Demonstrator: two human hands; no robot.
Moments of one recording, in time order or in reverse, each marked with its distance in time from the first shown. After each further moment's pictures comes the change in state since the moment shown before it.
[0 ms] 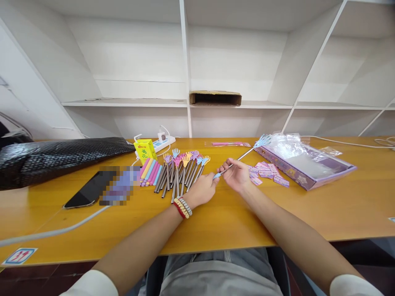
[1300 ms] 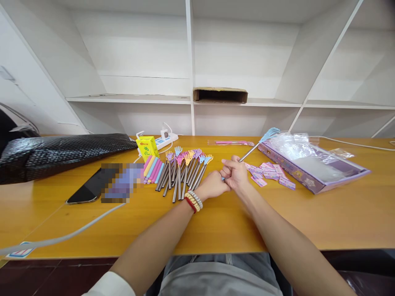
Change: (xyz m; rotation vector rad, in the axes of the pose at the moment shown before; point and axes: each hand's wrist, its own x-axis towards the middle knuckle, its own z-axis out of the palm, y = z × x) left_hand 0.026 0.013 0.010 -0.250 -0.141 -0.091; right_hand 0.008 0.015 0.018 -0.063 0.197 -0.142
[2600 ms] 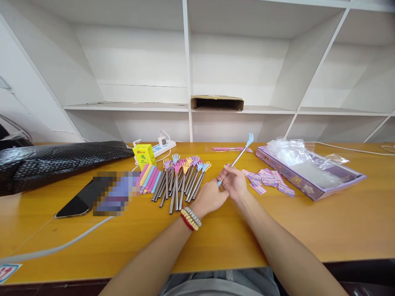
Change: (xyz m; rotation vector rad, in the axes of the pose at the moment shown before) left_hand -0.011 0.000 -0.002 -0.126 0.141 -0.081; right_hand 0.010 0.004 -0.011 0.095 -0.043 0.101
